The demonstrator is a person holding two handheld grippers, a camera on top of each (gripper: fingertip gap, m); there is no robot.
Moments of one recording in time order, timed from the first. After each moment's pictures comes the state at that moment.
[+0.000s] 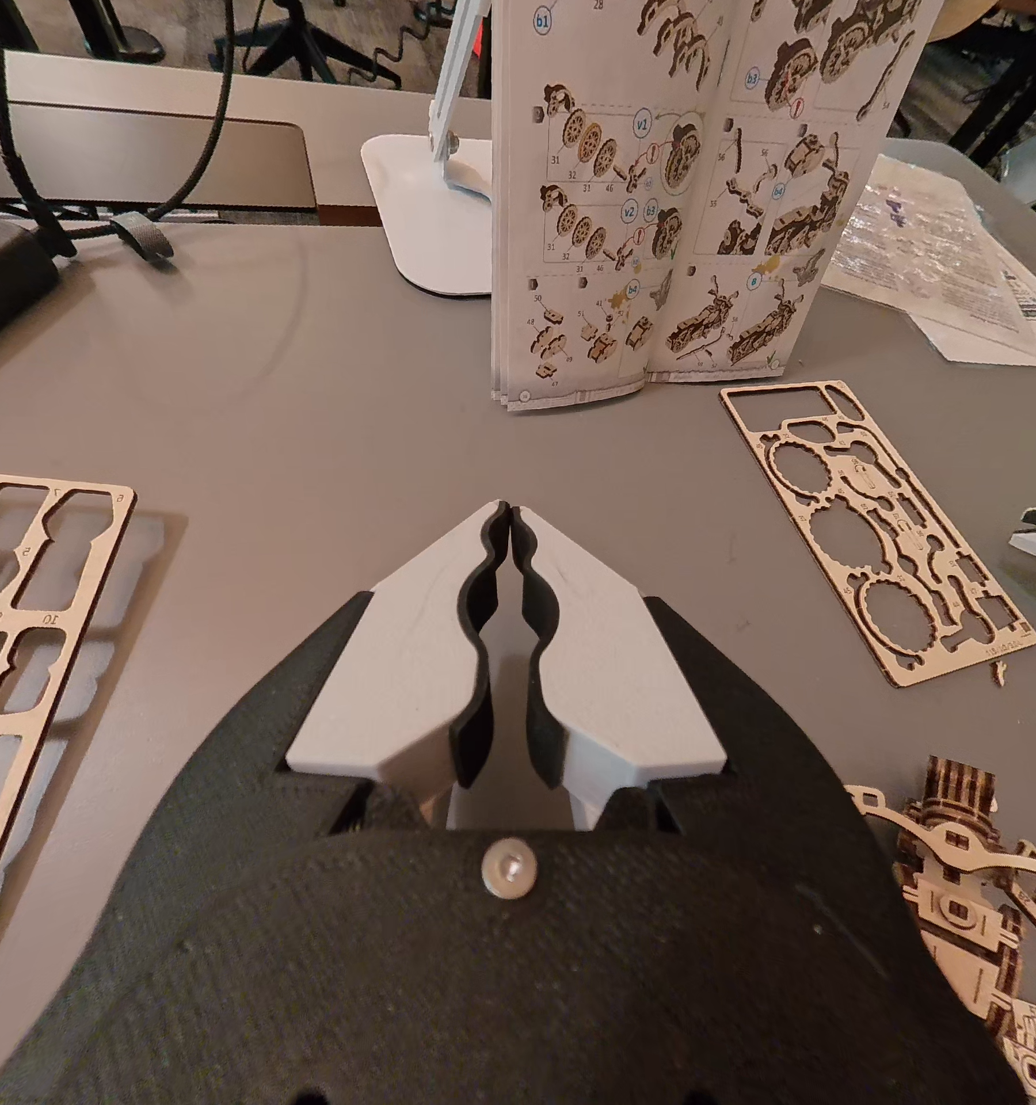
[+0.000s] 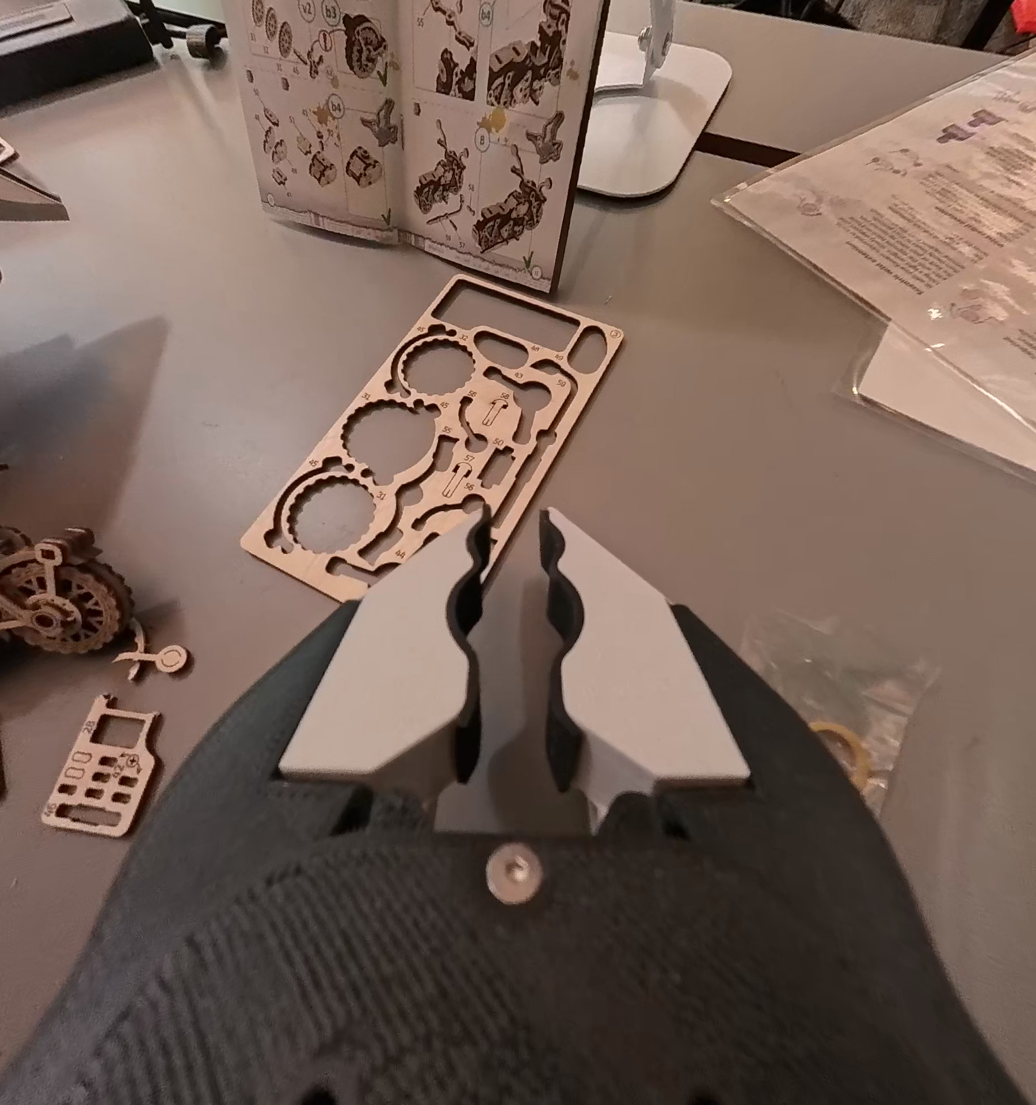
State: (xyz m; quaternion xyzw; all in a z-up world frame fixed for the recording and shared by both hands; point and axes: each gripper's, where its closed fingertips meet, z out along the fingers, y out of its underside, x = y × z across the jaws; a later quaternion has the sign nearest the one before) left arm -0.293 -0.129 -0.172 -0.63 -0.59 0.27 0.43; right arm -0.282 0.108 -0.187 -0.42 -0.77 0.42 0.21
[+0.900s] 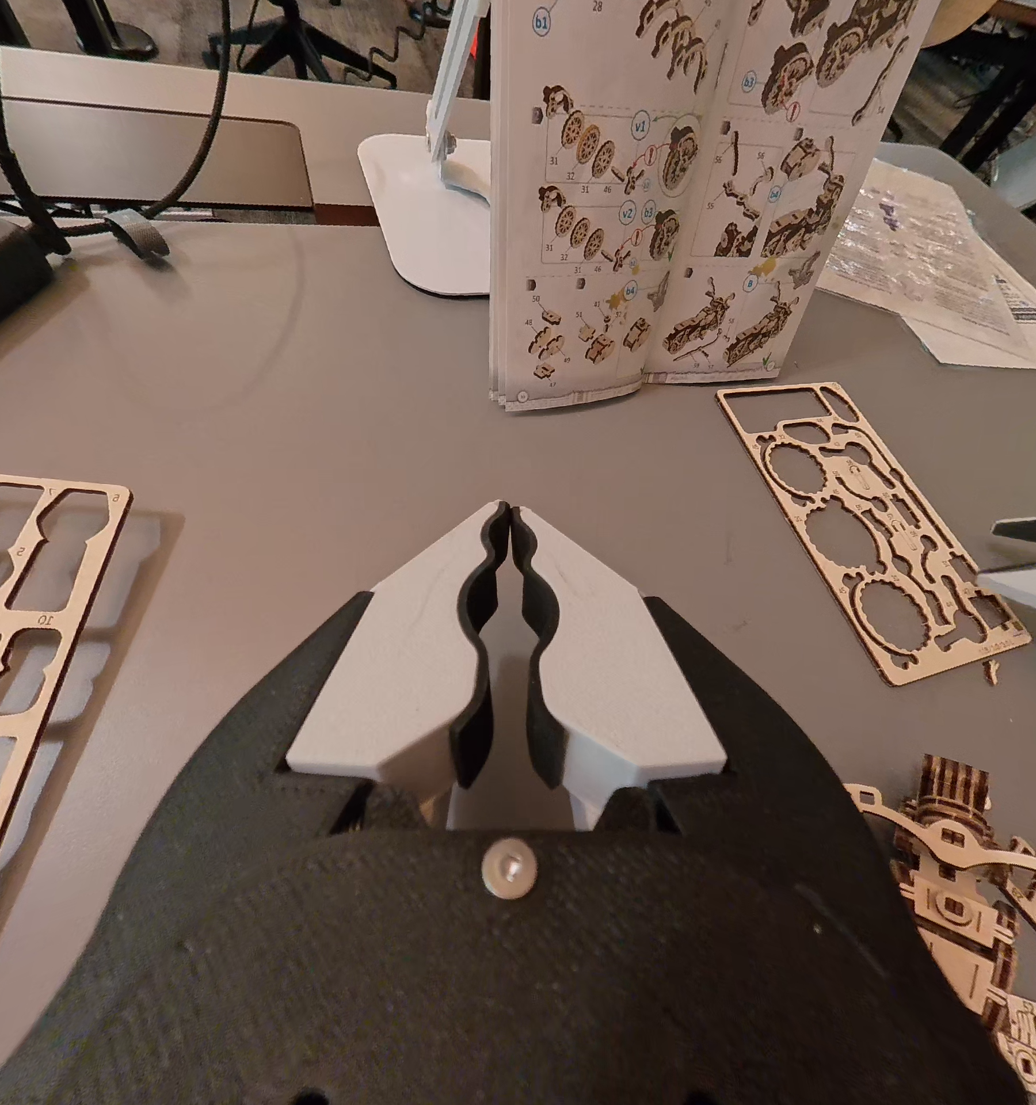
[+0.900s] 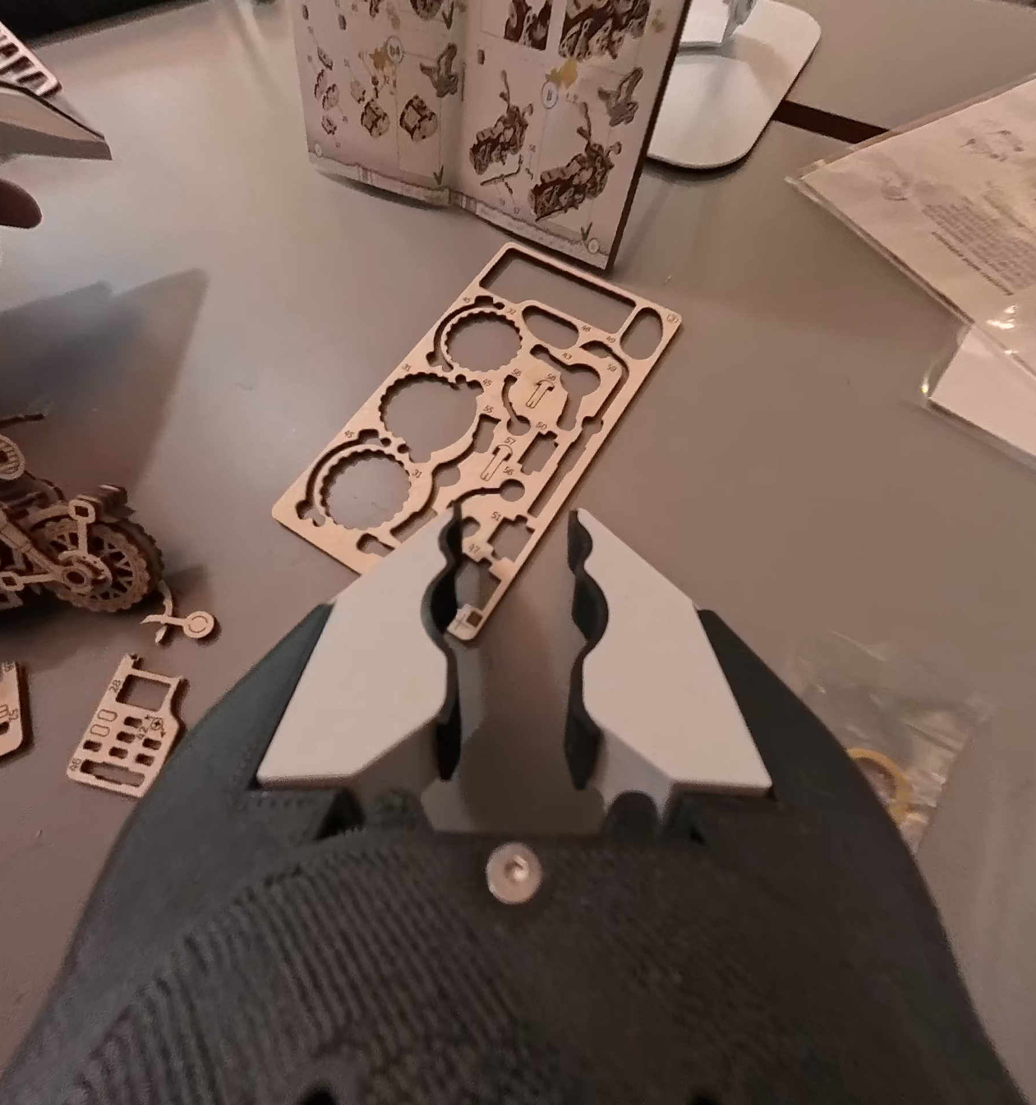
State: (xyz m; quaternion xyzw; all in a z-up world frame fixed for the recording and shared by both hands) left arm -0.293 -0.128 -0.172 -0.63 -0.59 0.27 0.44; right arm -0.274 0.097 -0.195 -0.39 -0.80 0.41 0.19
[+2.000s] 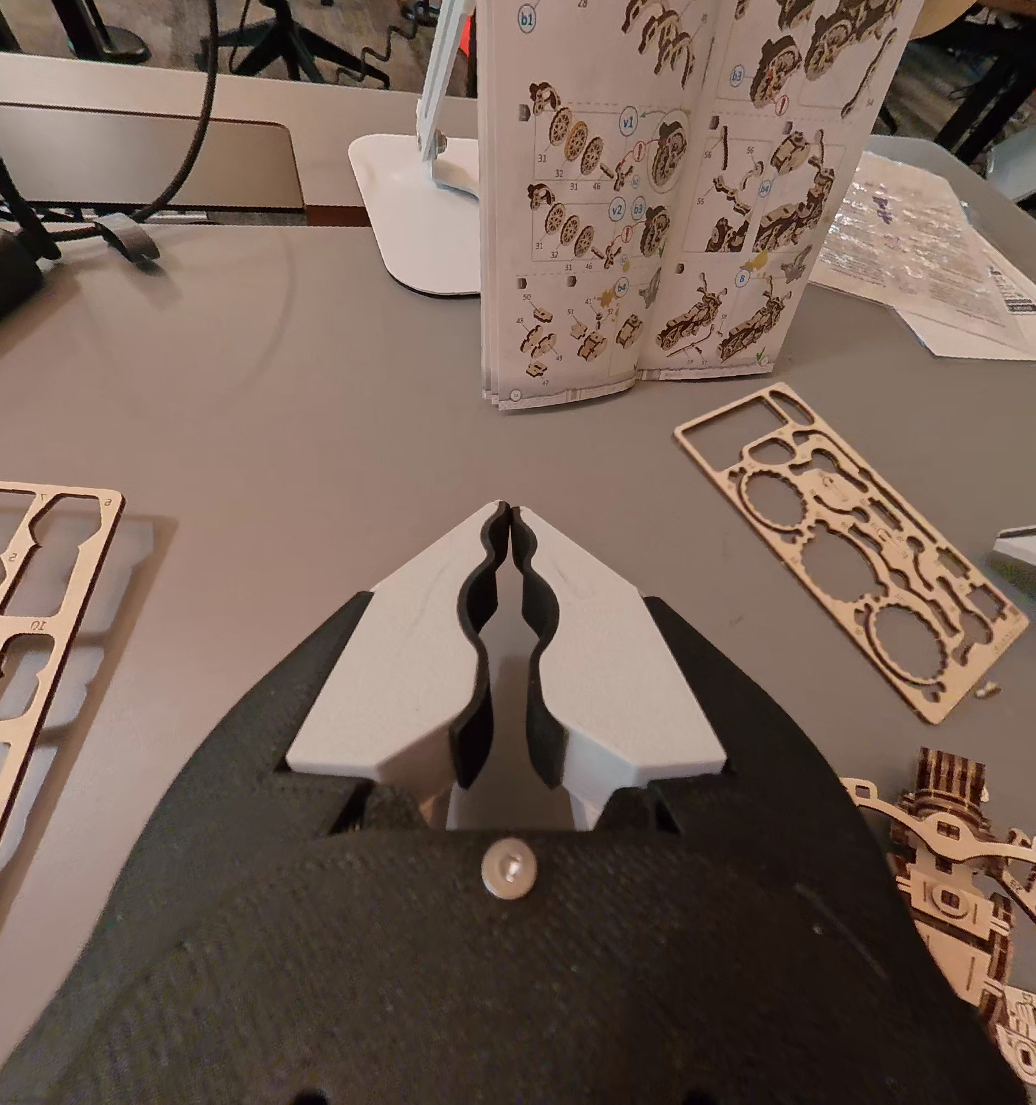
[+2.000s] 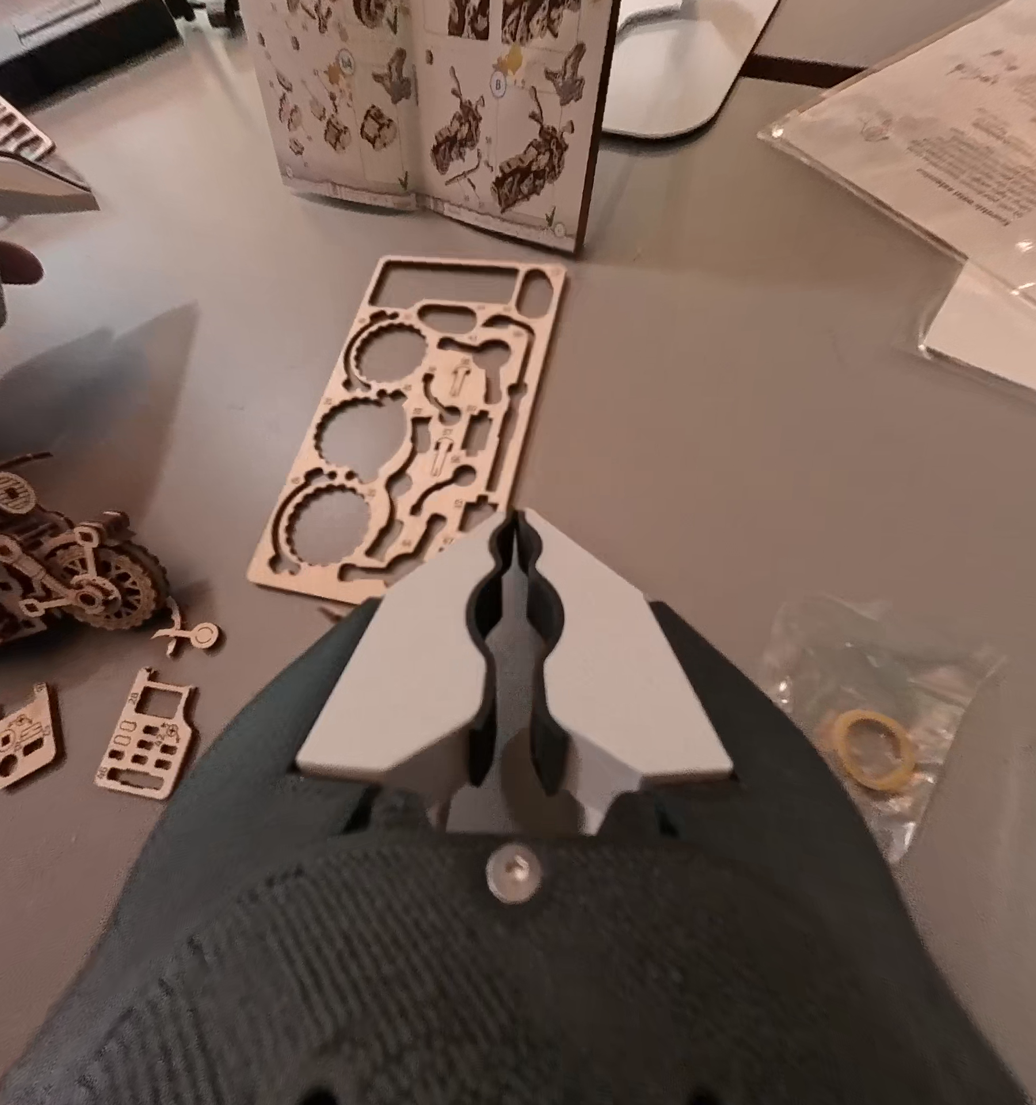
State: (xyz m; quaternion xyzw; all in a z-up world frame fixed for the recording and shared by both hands) left arm -0.292 -0.126 -0.172 -0.63 -0.58 0.27 0.44; right arm -0.275 0.106 -0.195 -0.43 -0.78 0.42 0.16
